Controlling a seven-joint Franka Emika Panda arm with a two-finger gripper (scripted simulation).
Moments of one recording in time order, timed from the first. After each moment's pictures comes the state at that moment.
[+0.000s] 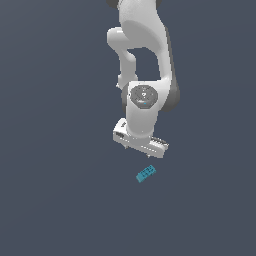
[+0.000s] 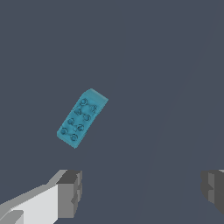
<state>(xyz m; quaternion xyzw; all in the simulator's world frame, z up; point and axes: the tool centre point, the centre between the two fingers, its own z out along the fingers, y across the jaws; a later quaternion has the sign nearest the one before) 0.041 0.039 0.125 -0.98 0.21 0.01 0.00</state>
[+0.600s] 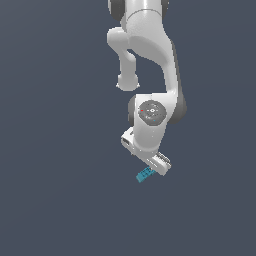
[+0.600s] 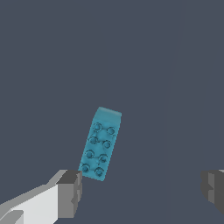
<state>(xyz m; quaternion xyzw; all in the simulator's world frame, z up) 0.073 0.060 0.099 -0.94 0.35 0.01 0.00</state>
